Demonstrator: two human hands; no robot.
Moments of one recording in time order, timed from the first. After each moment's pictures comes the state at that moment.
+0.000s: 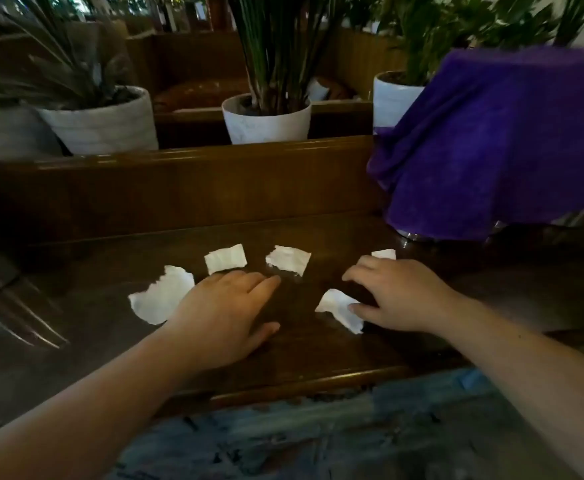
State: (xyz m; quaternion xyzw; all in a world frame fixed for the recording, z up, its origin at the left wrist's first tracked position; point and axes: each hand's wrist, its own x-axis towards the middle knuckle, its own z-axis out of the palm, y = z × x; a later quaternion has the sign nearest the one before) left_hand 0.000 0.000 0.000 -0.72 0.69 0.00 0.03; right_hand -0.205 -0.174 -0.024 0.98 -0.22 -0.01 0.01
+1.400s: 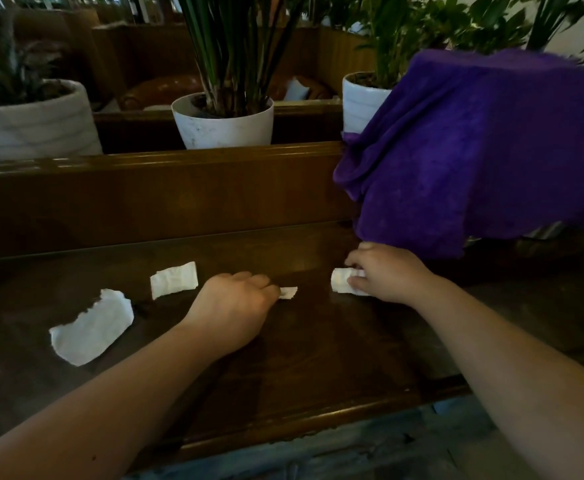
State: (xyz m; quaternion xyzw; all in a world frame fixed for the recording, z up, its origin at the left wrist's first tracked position) left_hand -0.011 -0.106 -0.046 -0.65 0.75 -0.09 -0.03; right_hand -0.210 -0.281 -0.042 0.93 -0.36 -0.03 -0.05
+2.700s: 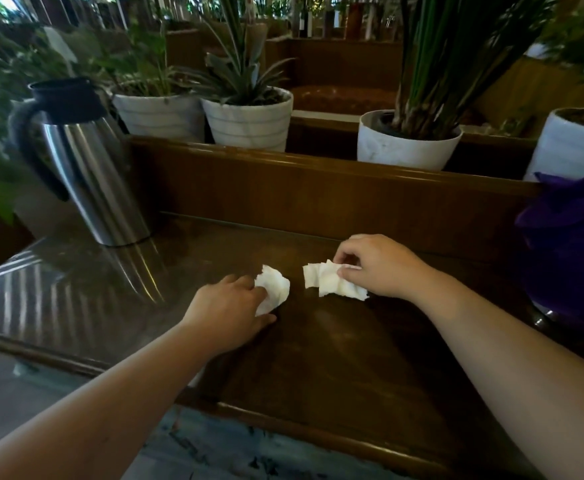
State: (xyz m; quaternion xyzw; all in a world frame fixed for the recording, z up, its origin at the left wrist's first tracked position) left_hand 0.111 0.036 -0.048 -0.88 0.48 0.02 0.06; right_hand -0.003 -0.187 -0.006 0.98 -0.12 0.01 -0.13
